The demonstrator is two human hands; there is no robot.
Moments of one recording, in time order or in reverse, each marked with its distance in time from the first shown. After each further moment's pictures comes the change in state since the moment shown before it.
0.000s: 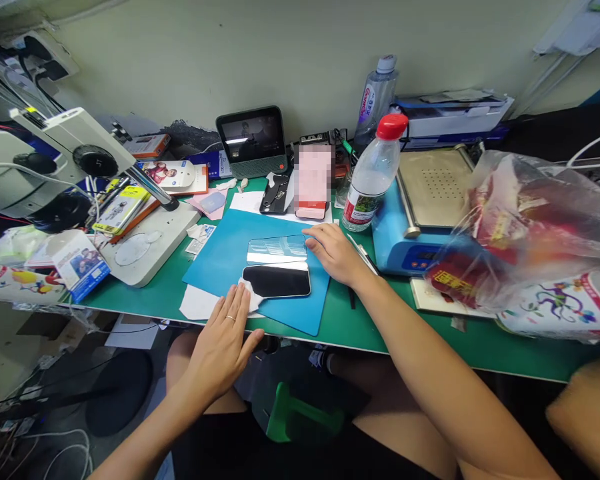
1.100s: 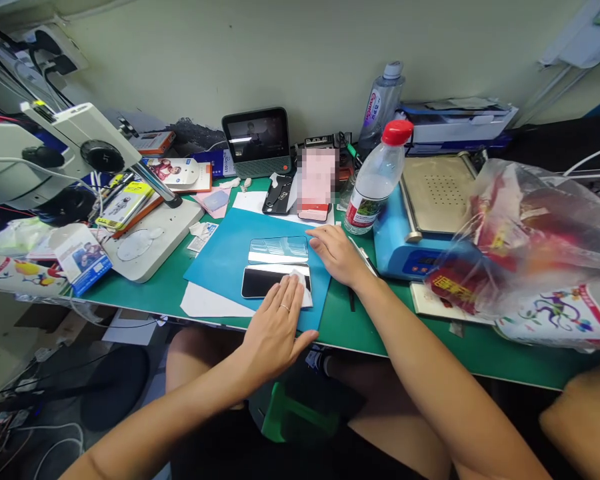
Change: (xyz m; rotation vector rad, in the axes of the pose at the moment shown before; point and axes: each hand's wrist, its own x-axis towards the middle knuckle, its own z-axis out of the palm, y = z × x) left_hand 0.055 0.070 0.005 0.007 -0.034 0.194; right_hand 0.000 0.007 0.003 0.016 0.034 -0.005
